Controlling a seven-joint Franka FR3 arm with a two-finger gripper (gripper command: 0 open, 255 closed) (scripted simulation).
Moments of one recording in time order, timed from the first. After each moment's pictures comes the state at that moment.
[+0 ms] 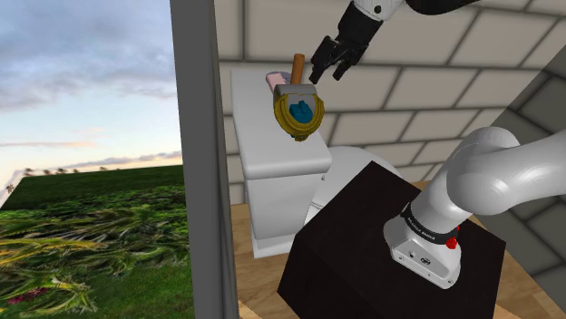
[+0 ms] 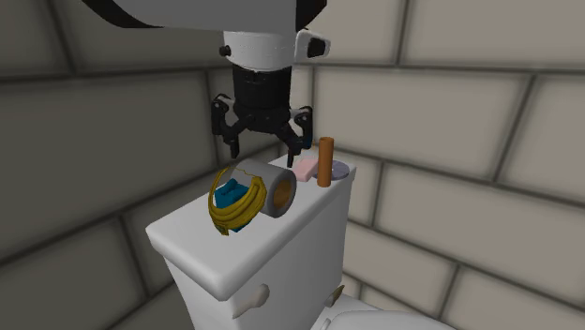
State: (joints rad) arm 0.05 -0.79 0.12 -2.56 0.15 2.07 0.20
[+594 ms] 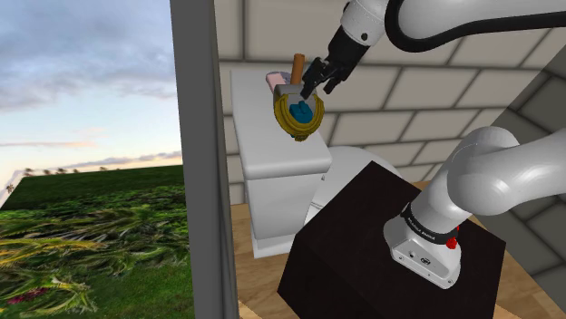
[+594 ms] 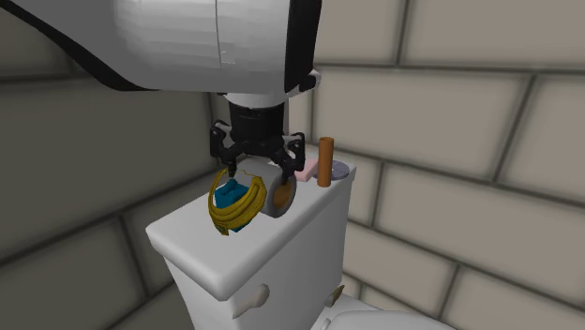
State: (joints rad) arm 0.07 -0.78 0.15 -2.67 0.17 2.24 0.20
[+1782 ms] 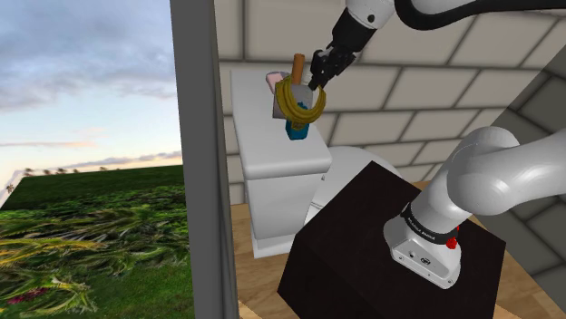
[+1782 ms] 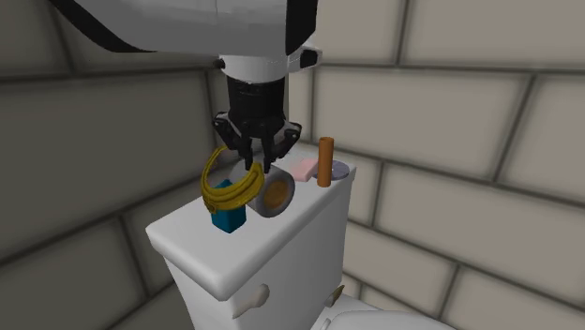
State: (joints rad) arm 0.06 -0.79 0.14 -2.60 0.16 2.16 0.20
